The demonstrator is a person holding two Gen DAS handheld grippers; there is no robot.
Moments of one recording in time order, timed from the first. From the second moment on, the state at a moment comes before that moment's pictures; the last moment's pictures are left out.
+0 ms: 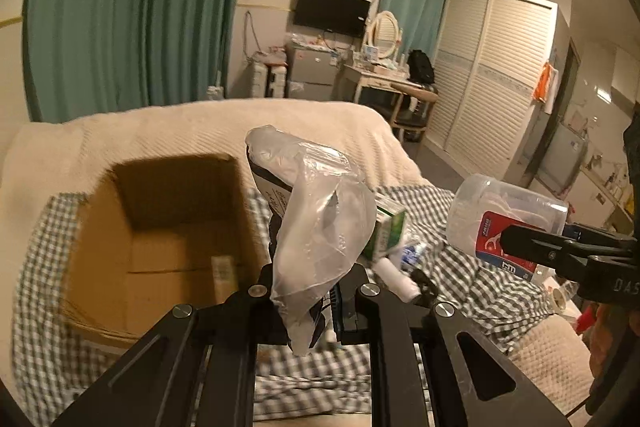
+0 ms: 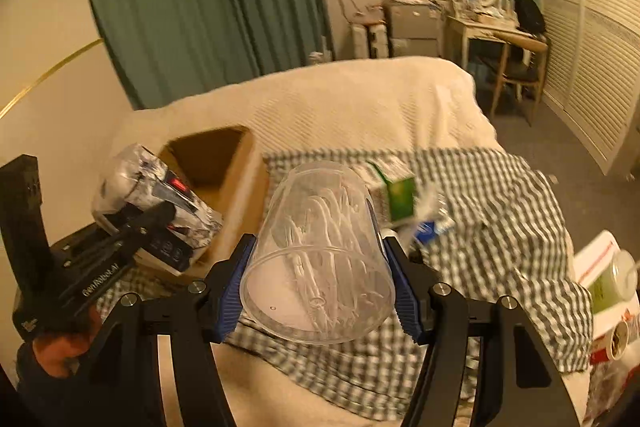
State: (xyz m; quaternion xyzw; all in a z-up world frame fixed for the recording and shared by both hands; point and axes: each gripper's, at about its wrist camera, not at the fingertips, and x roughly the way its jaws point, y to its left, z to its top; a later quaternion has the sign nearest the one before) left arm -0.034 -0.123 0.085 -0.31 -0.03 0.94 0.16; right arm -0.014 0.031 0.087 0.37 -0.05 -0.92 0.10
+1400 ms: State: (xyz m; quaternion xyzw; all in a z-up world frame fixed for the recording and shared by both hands) left arm -0.069 -0.210 0.070 -0.34 -0.04 0.94 0.04; right arm -0.110 -0.107 0.078 0.38 -0.07 -0.90 0.19
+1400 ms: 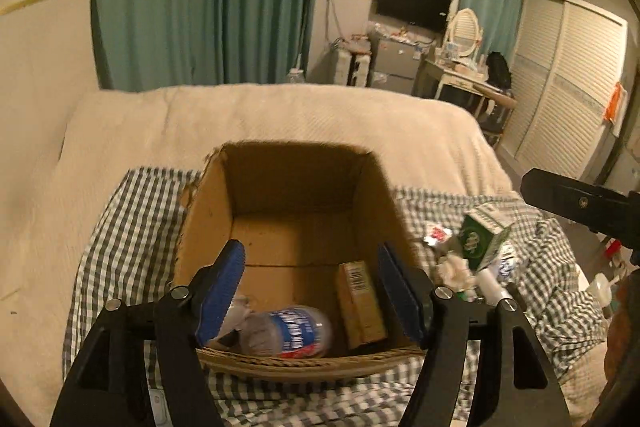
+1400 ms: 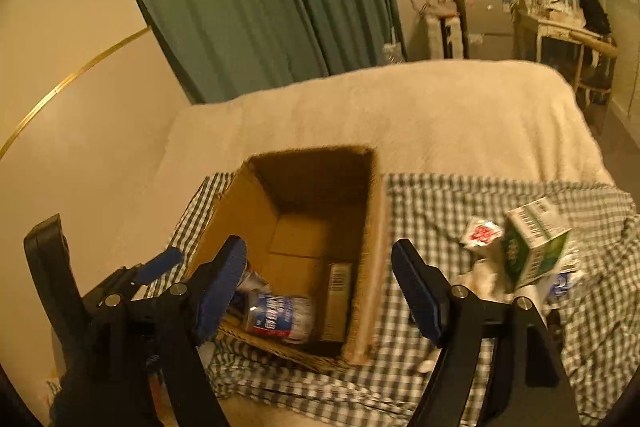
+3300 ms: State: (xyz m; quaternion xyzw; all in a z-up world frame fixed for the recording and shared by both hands) left arm -0.100 -0.011 -0.150 -0.54 -0.10 0.83 0.07; right arm -0.117 0.167 -0.145 0.49 -0.18 -0.85 0.04
